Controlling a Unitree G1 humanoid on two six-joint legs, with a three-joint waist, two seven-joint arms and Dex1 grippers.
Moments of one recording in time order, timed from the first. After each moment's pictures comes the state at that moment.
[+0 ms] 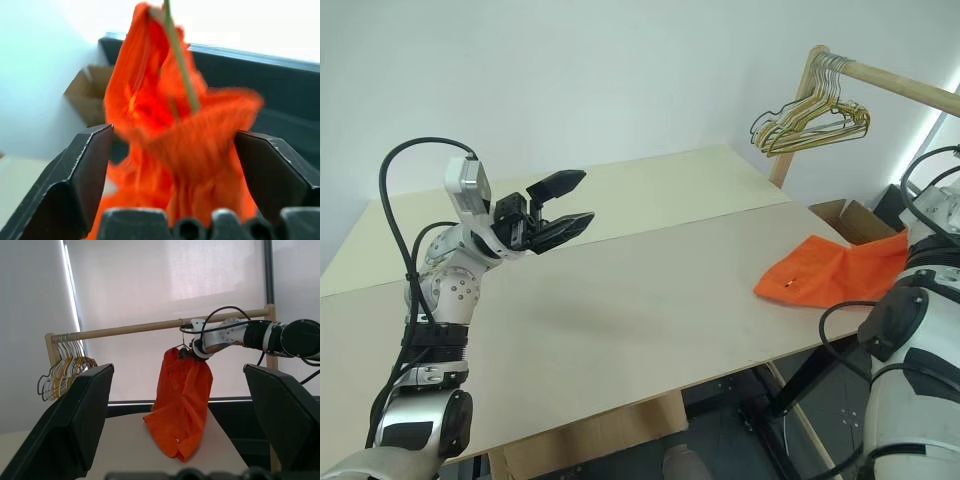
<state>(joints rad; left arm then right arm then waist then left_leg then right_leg) -0.67 0.38 0.17 0.17 -0.67 0.26 -1.23 -1.20 -0.79 -0.48 1.07 0.15 0.45 -0.55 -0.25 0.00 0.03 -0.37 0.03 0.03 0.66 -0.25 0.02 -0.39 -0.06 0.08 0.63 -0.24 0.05</state>
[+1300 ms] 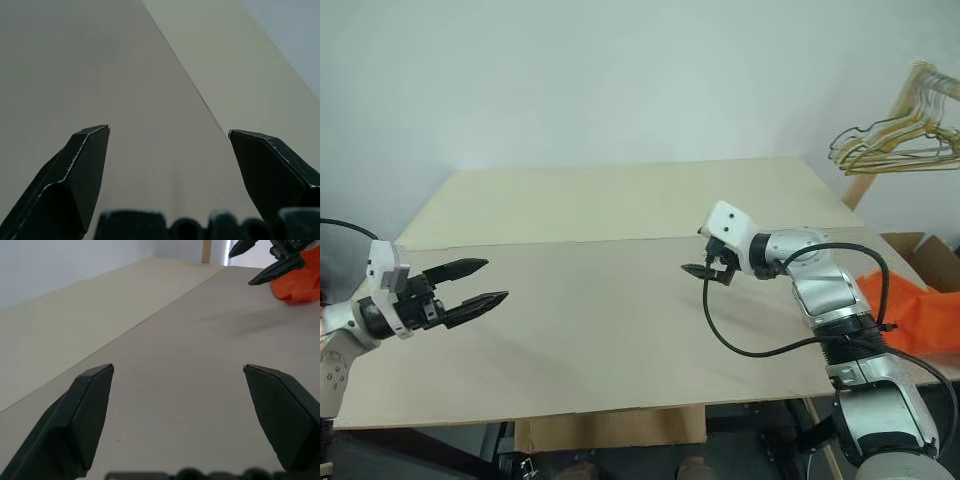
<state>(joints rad) -0.08 0.80 0.37 -0.09 -0.59 0.37 -1.09 -0.69 -0.69 0.22 0.16 0.10 0.29 0.97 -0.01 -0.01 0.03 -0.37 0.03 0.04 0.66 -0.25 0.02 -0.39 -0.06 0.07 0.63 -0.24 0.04</state>
